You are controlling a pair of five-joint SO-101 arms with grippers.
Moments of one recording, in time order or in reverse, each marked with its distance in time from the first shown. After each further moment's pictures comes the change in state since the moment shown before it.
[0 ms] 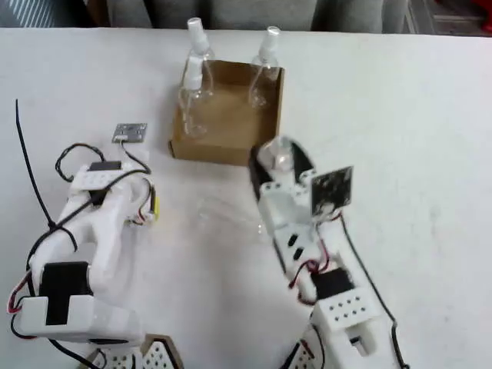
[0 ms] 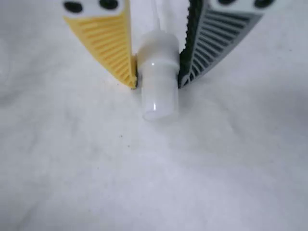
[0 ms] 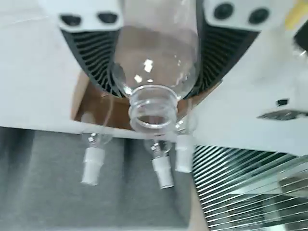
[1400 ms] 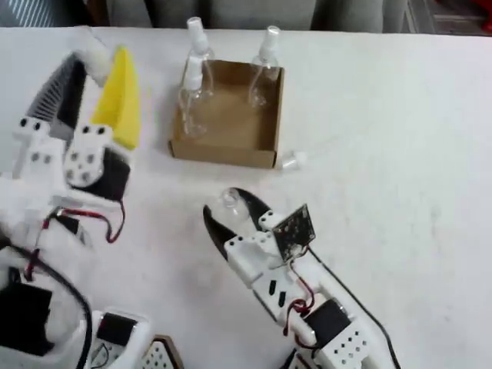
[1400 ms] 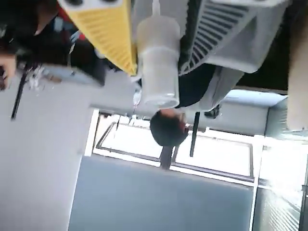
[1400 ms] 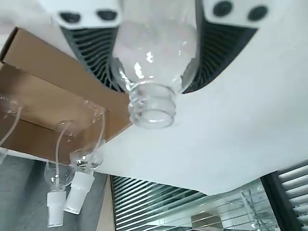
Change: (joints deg) left arm 17.1 -63.9 -17.3 -21.5 10.7; right arm -16.2 -28.8 8.5 26.9 0.0
